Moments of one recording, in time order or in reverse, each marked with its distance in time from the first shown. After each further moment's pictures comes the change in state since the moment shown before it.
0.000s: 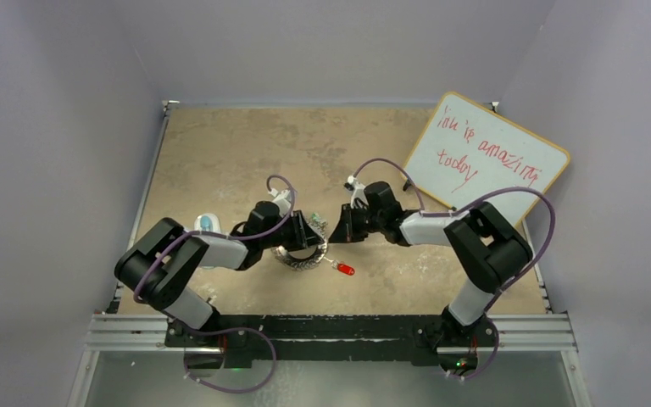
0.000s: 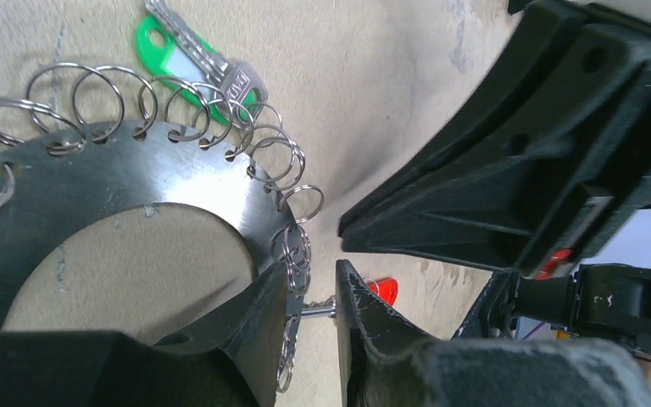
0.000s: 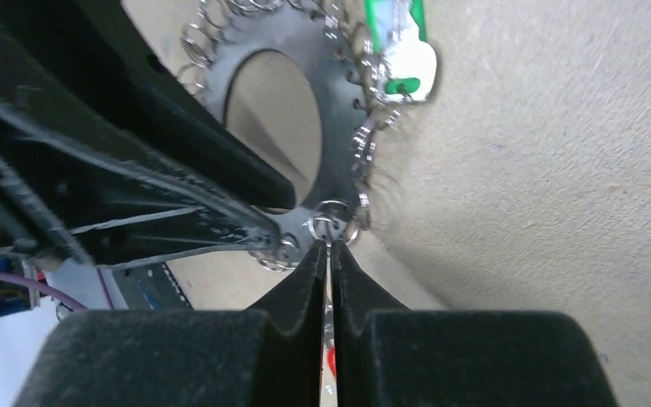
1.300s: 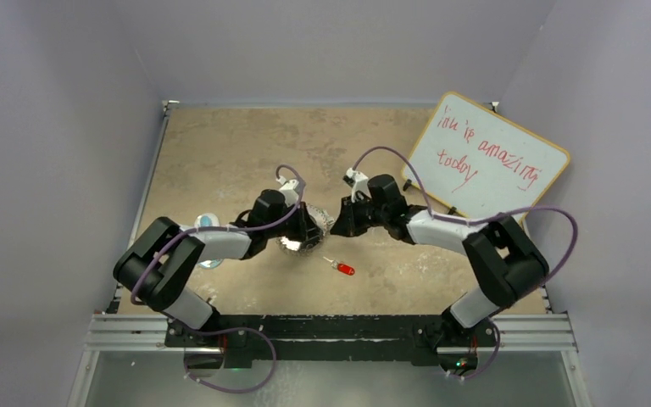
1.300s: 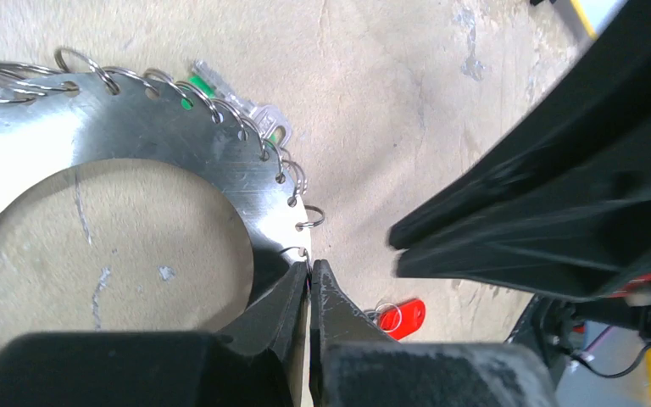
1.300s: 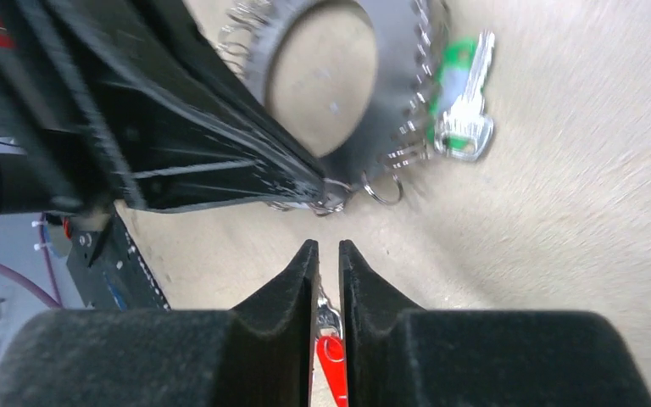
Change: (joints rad) left arm -0.006 0.010 0.106 -0.126 -0.031 0.165; right arm -0.004 -0.039 0.035 -0.094 0.001 -0.147
